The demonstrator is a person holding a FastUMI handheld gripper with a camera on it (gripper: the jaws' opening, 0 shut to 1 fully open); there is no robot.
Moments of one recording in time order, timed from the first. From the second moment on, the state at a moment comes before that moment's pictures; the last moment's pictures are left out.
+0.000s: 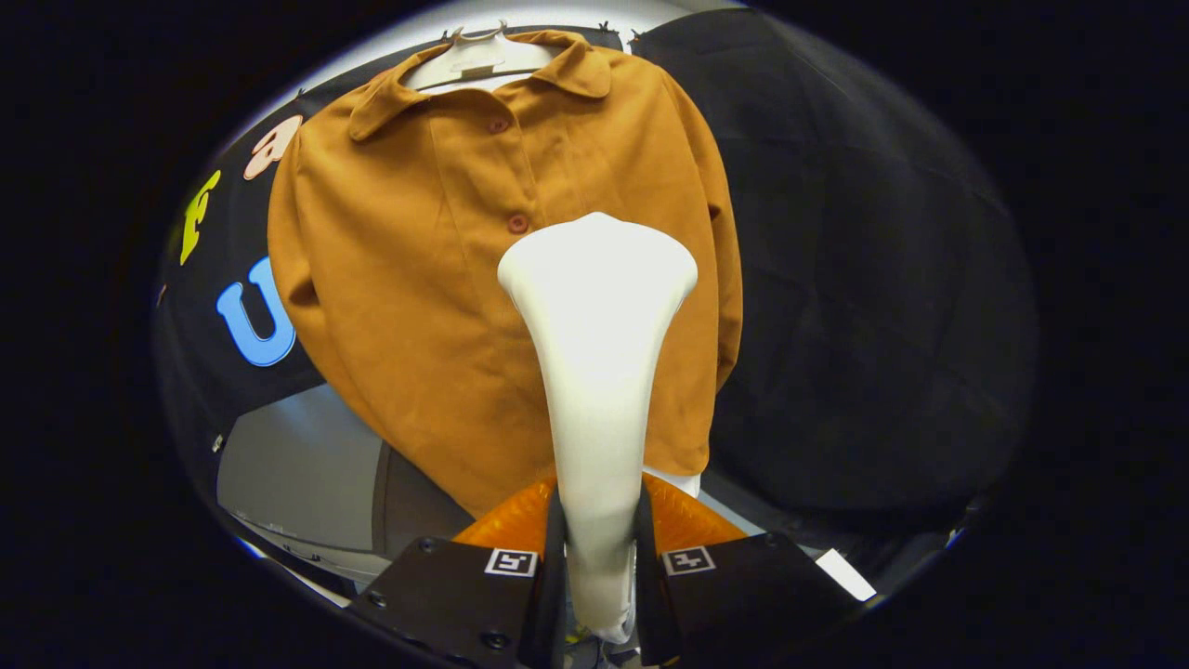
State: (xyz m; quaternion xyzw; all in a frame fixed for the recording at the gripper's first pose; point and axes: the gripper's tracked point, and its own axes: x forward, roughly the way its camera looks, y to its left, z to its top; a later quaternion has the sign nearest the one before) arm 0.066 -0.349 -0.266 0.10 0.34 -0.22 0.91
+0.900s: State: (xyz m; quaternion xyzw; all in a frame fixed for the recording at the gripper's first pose) arm 0.111 -0.411 -0.287 0.05 0.37 -0.21 0.90
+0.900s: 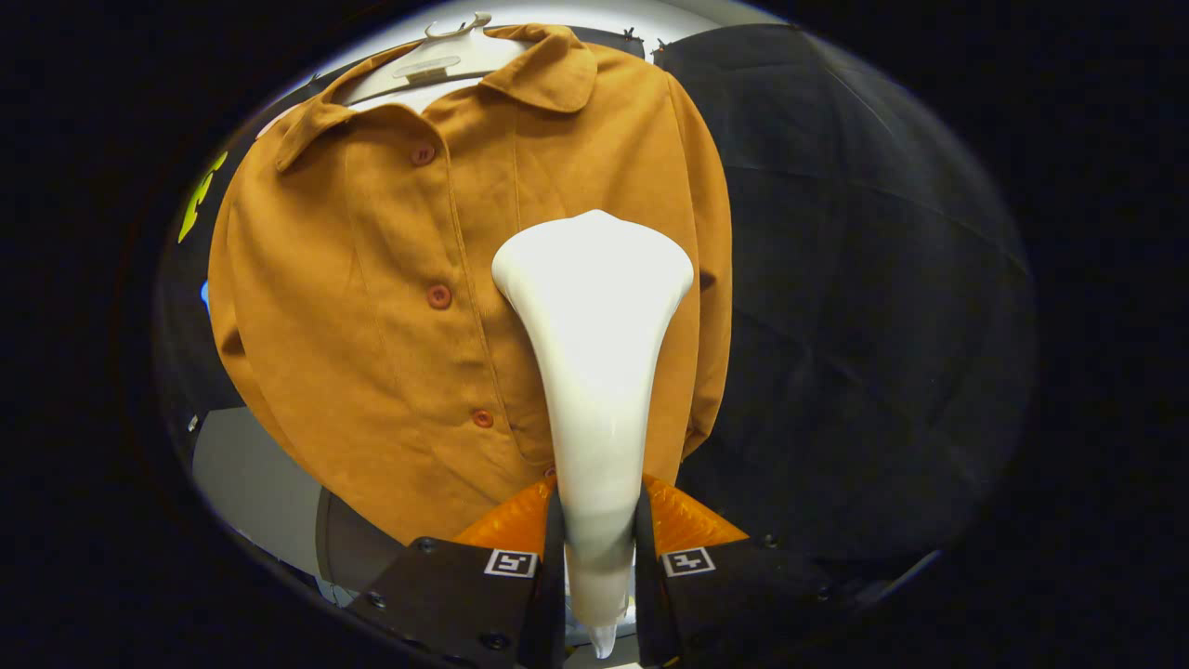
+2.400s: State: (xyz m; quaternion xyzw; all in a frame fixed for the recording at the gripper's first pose) arm 0.067 -0.346 -0.224 0.05 0.29 -0.28 0.91
